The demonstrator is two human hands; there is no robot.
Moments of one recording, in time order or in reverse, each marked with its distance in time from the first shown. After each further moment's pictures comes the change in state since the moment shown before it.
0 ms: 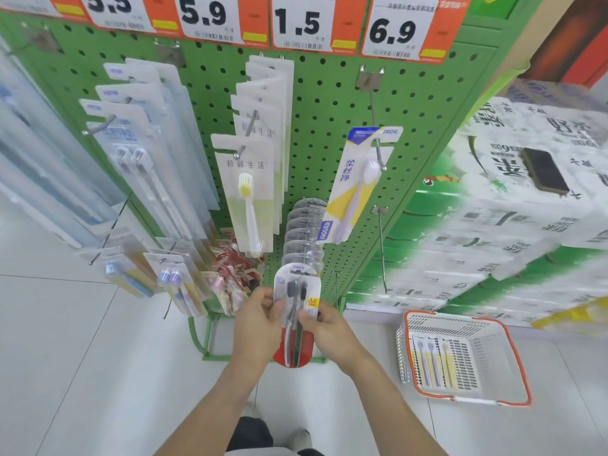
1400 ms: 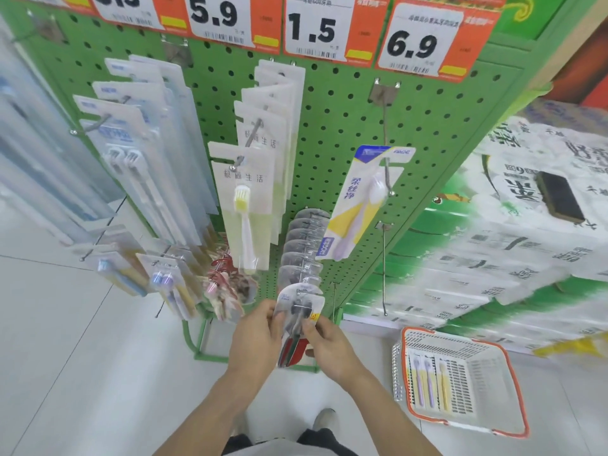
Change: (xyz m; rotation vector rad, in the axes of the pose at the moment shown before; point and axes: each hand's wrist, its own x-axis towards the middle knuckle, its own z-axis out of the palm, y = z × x) left_hand 0.003 -0.003 0.017 0.094 0.001 0.071; right_hand 0.018 0.024 -0.017 -0.148 -0.020 0.035
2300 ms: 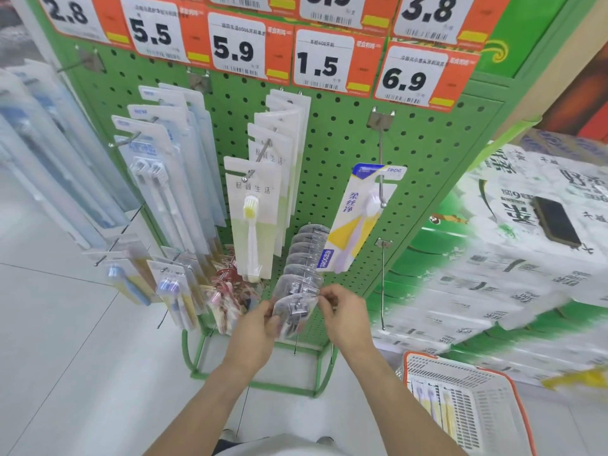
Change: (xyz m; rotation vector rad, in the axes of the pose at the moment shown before) left_hand 0.020 -0.003 -0.008 -0.039 -0.088 0.004; right_hand 0.024 -0.054 -0.039 -0.356 0.389 -0.377
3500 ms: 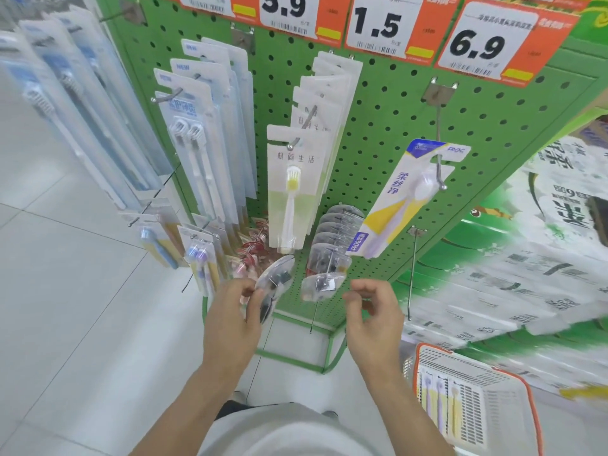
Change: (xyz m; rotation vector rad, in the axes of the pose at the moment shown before) left_hand -0.049 -0.002 -0.043 0.001 0.465 0.017; right_hand -0.051 -0.026 -0.004 0.397 0.258 -0.098
